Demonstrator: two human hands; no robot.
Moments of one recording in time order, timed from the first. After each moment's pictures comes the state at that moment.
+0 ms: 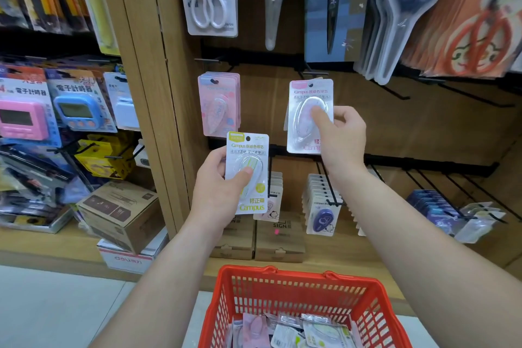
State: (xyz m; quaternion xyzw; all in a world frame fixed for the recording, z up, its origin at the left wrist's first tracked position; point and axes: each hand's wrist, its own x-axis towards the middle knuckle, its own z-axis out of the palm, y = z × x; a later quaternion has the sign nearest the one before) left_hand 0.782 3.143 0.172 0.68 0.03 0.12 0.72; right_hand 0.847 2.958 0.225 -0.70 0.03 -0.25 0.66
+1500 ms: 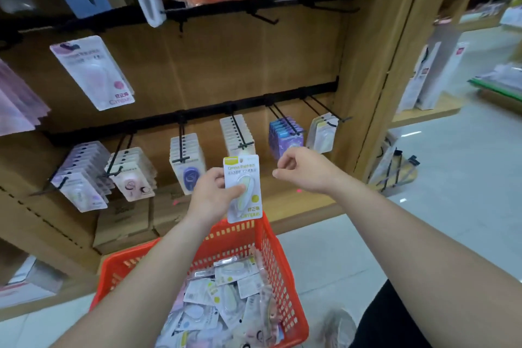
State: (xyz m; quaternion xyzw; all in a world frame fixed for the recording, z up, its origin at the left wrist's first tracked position) left_hand 0.756 2.876 0.083 0.79 -0.03 -0.10 0.60; right_hand 0.724 2.660 0.115 -0.93 0.06 0.02 0.36
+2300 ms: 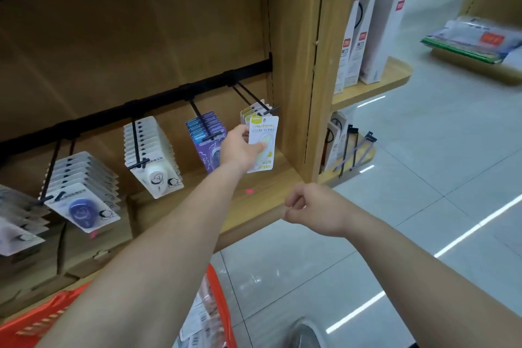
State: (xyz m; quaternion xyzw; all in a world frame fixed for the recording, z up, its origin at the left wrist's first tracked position) left_hand 0.864 2.606 0.023 0.86 -0.12 -0.08 0.49; right_hand 0.674 2.505 0.036 -0.89 0.17 0.12 0.40
